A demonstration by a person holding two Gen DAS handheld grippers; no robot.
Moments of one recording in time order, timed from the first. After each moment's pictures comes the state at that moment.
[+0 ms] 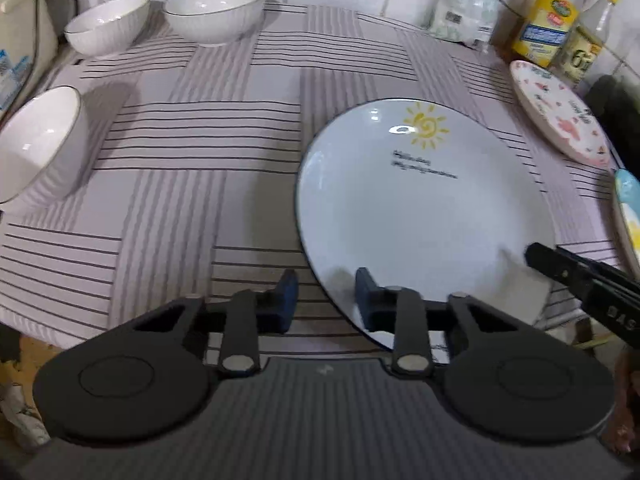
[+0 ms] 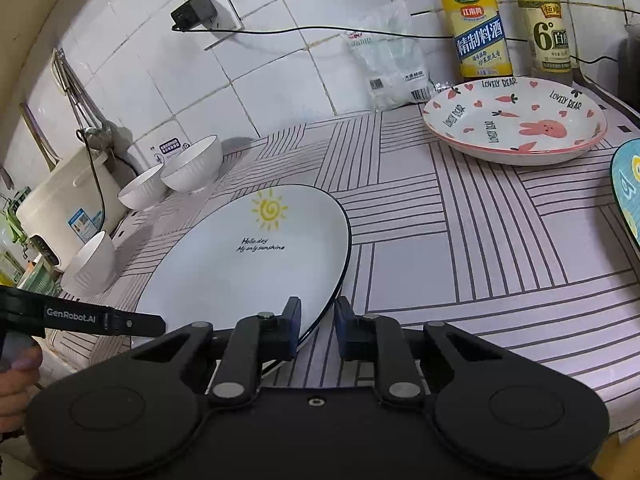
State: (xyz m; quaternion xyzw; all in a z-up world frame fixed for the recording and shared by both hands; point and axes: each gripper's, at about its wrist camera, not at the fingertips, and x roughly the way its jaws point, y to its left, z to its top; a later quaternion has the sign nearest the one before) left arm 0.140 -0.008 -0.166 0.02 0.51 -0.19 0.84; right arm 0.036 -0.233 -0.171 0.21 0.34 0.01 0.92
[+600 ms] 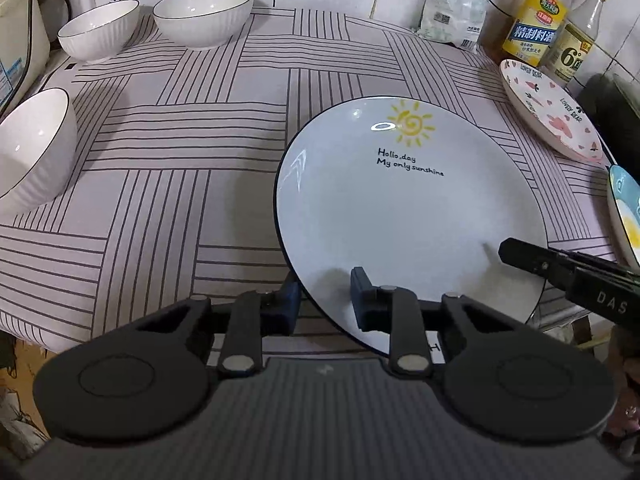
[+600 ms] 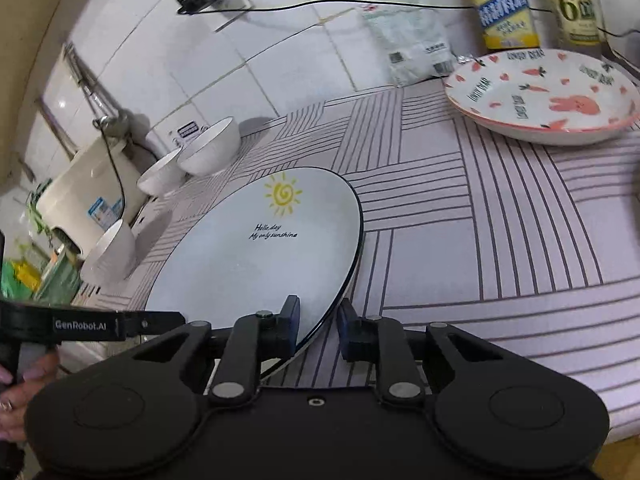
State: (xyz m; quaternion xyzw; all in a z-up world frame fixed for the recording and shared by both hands) left arm 0.133 -0.015 -0.169 0.03 0.50 -0.19 0.85; right arm 0.051 -0.243 -0.178 0.23 0.36 0.07 0.90
